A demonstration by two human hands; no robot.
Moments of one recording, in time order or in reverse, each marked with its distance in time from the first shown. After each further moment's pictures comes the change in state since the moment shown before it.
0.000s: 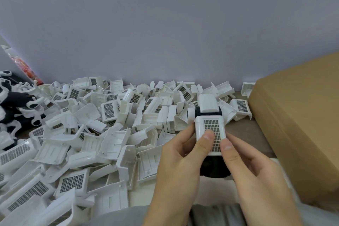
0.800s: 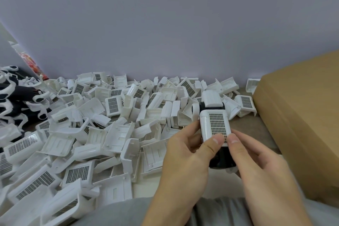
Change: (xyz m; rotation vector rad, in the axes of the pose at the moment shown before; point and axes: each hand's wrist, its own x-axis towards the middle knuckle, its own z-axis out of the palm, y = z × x) left_hand 0.001 -0.006 0.000 0.092 -0.004 -0.008; right_hand 0.003 0.001 -0.003 -0.063 0.049 0.040
